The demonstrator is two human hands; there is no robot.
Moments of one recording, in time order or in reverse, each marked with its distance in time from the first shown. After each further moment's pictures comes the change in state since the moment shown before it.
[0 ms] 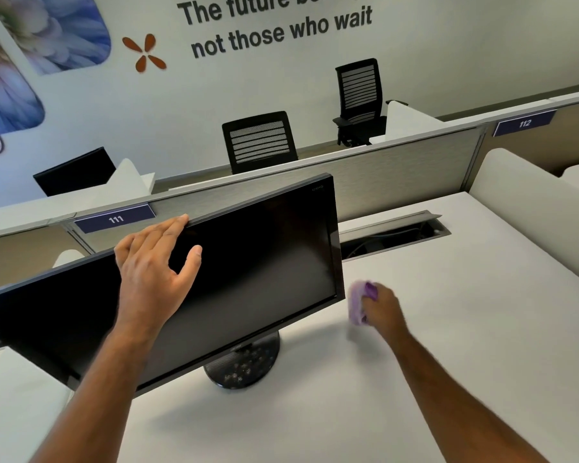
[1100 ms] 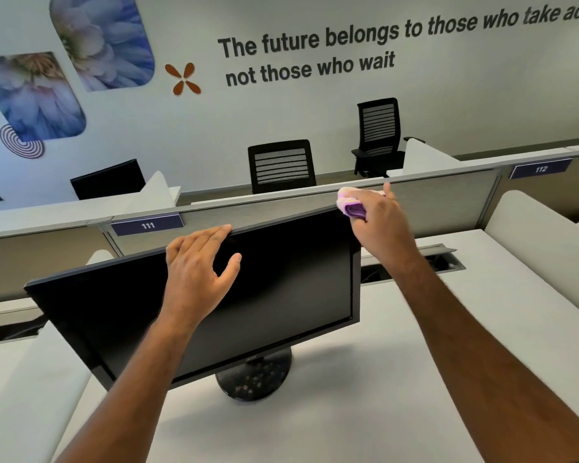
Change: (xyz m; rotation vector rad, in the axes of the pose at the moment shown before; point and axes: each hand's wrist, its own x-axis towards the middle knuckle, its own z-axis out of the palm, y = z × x) left_hand 0.000 0.003 -0.002 -0.029 -0.033 0.000; right_hand -0.028 -0.236 -0.066 -0.414 0.279 -0.829
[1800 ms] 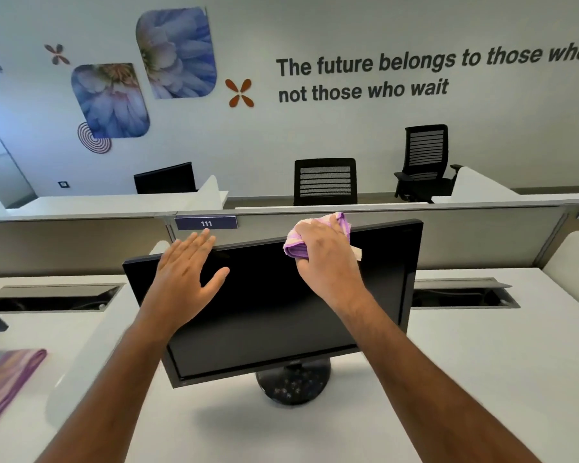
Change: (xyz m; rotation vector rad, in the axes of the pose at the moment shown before) left_hand -0.045 -0.118 -0.070 0.142 -0.099 -0.032; right_hand -0.042 -0.185 0.066 0.005 -0.073 -0.321
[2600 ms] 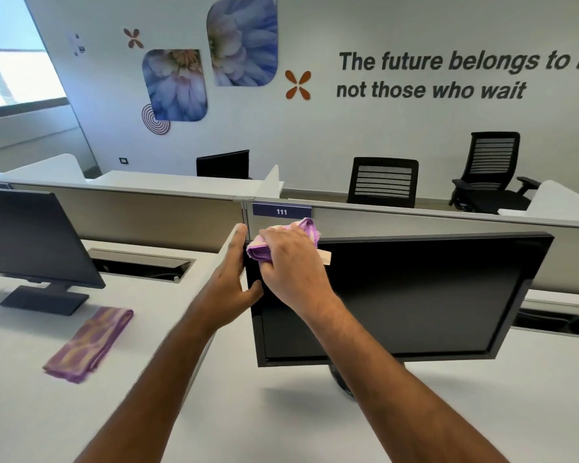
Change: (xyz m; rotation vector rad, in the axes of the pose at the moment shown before) left_hand -0.072 -0.102 -0.047 -0.769 -0.183 -0.254; right_hand 0.020 -0.232 0.093 0.154 -0.066 -0.232
